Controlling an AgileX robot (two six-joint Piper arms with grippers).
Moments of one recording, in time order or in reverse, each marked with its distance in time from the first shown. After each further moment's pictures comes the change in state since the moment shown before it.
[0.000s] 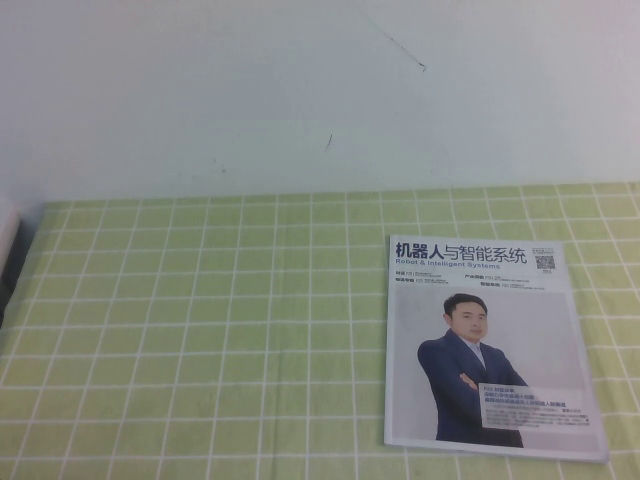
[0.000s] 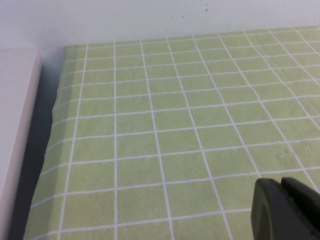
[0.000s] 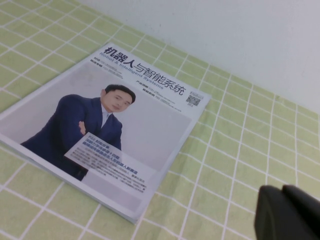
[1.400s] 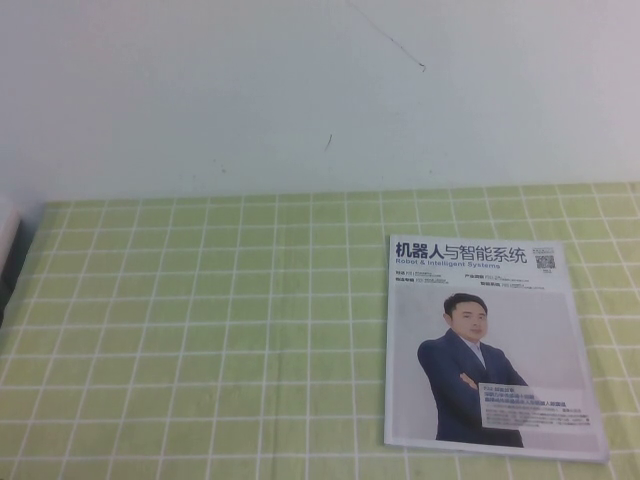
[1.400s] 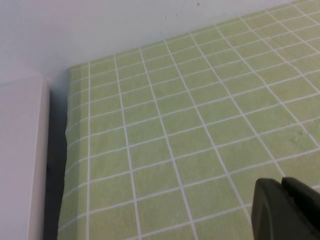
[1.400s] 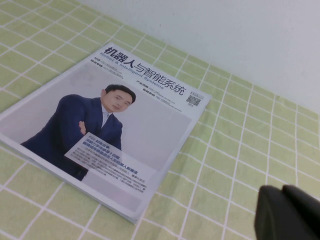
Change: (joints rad) right arm 0.000 0.000 0.000 -0.001 0.000 0.000; left arm -0.004 0.003 0.000 -0.004 0.000 0.196
